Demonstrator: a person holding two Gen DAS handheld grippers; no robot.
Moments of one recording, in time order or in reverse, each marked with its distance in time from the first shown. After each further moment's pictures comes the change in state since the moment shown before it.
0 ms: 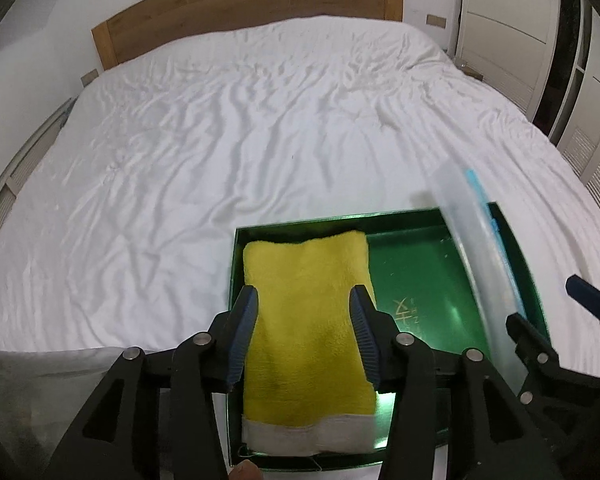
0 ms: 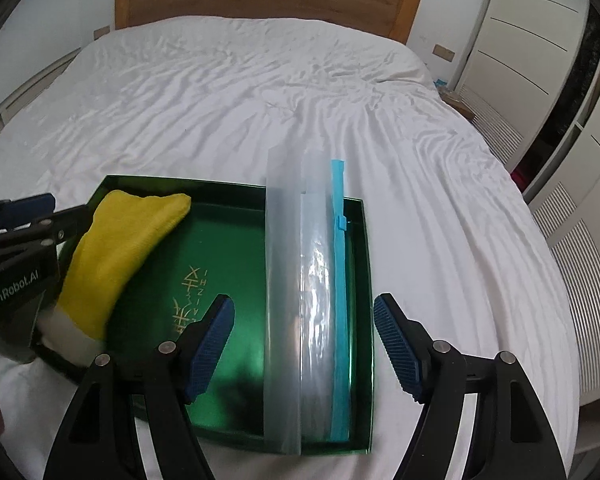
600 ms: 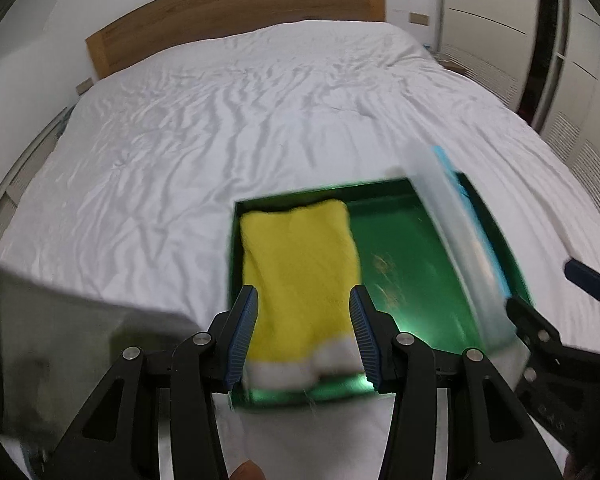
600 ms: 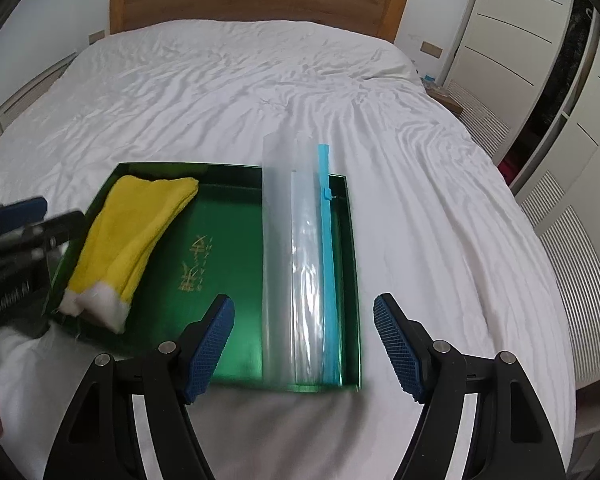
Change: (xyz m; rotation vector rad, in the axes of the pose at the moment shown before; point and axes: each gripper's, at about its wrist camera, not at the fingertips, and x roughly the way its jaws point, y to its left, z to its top) left arm -0.044 -0.008 -0.043 0.047 0.000 -0.036; right arm -0.044 0.000 -0.026 0.020 0.003 -0.012
